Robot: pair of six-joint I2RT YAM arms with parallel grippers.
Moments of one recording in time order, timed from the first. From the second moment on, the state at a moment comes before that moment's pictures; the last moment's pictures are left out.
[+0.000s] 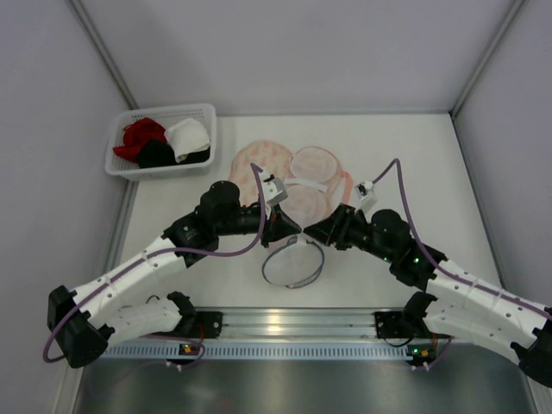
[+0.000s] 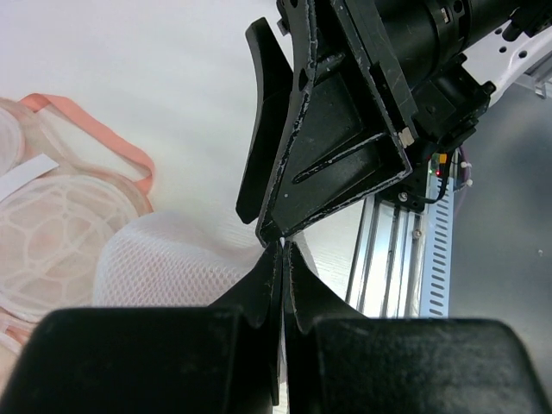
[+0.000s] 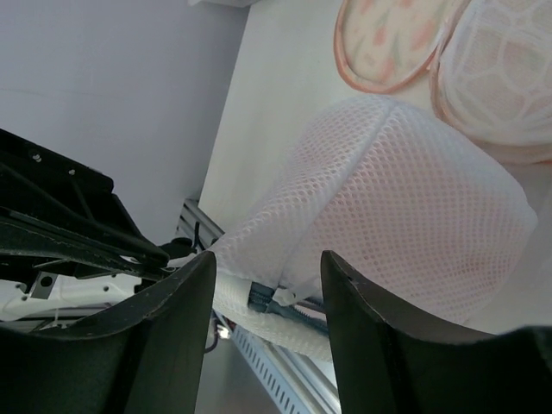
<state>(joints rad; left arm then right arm) -0.81 1.02 0.87 -0.11 0.53 -0.08 0.85 0.80 0.54 0.01 -0.06 0.96</state>
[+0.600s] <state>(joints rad) -0.81 1.03 0.87 -0.10 0.46 -0.11 0.85 0.74 0.50 -0.01 -0.05 0.92</state>
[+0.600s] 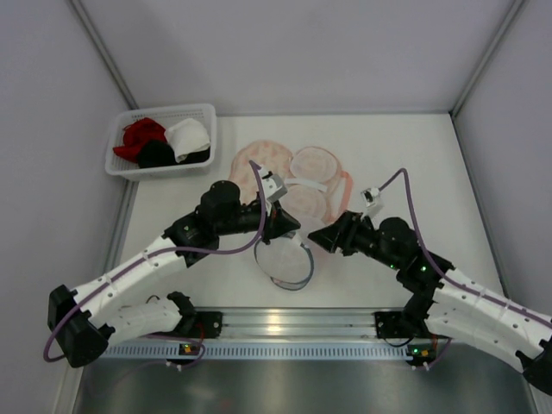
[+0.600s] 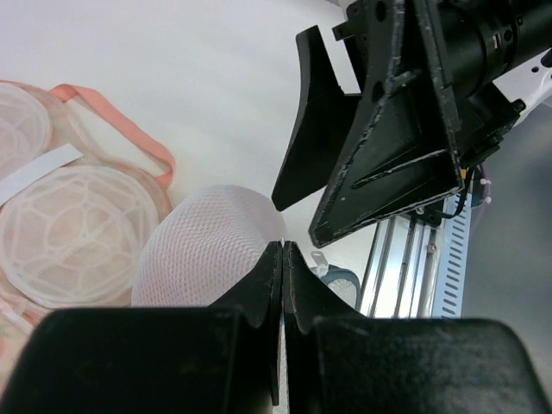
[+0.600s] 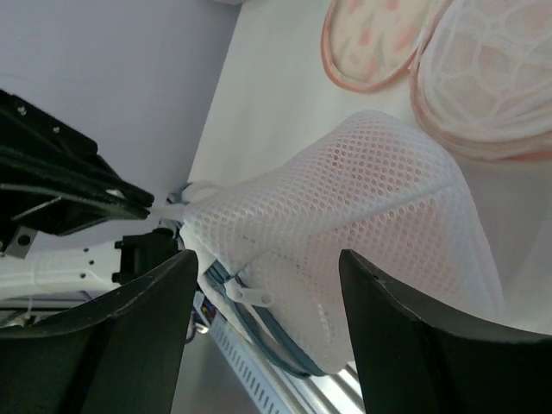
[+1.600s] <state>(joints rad) -0.81 1.15 0.92 -0.09 0.40 -0.29 0.93 0.80 0.42 0.26 -0.13 0.52</state>
